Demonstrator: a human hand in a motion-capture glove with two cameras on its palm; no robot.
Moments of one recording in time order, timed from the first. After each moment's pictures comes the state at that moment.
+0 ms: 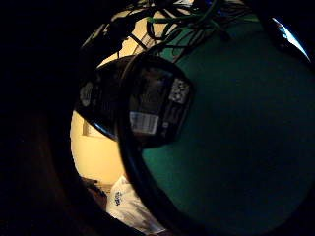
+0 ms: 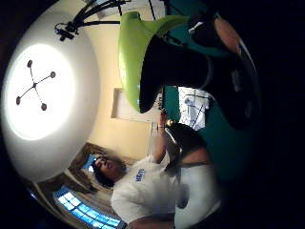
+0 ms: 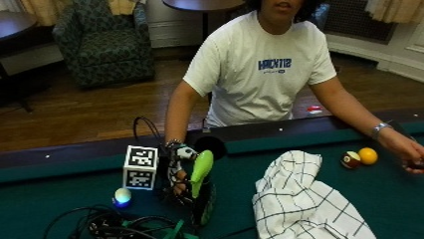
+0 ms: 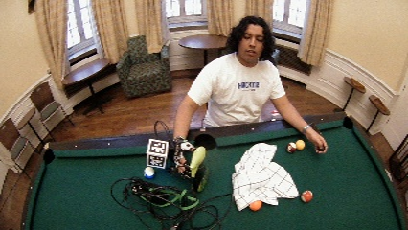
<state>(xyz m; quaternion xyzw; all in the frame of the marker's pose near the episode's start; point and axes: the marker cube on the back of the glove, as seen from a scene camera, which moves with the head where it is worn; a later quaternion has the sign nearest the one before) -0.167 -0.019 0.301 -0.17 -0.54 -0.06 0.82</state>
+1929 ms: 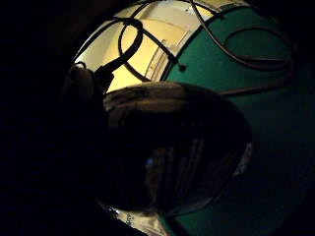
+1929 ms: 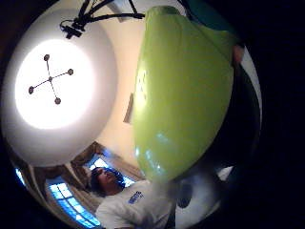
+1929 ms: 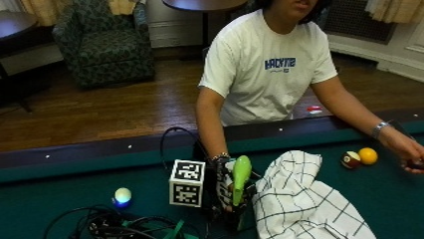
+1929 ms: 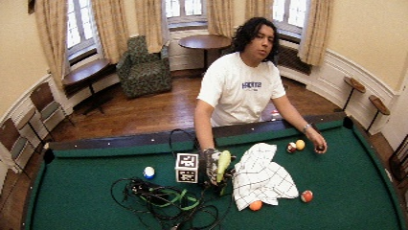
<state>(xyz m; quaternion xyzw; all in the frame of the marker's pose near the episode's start) -0.312 -0.056 0.324 -0.07 -0.61 -0.04 0.78</state>
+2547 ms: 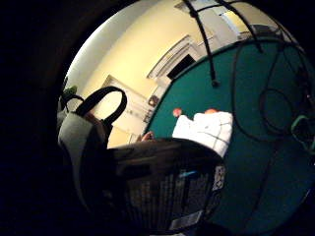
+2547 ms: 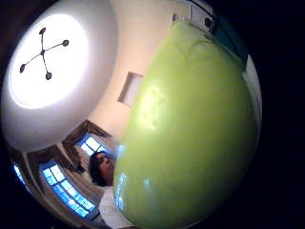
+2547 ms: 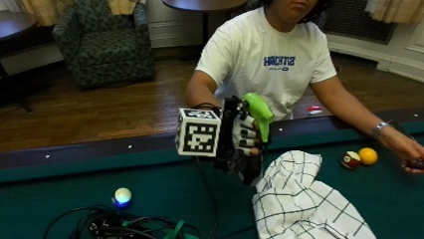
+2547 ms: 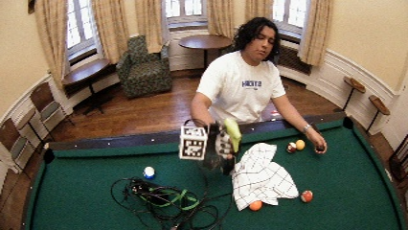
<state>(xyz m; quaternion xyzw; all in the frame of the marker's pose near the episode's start) -0.362 -0.051 0.169 -0.10 -0.59 -0.21 0.78</state>
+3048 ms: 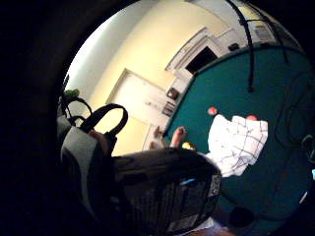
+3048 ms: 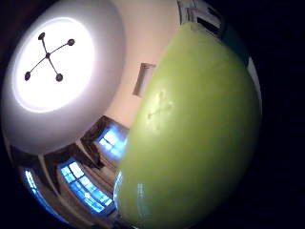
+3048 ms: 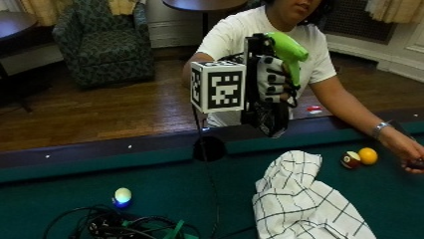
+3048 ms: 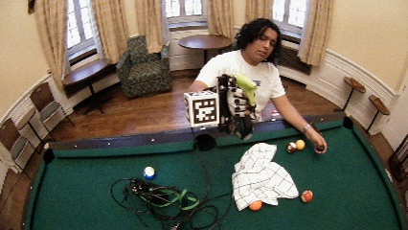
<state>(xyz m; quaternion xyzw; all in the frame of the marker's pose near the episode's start) -0.421 -0.059 0.061 -0.17 -0.62 -0.20 0.74</state>
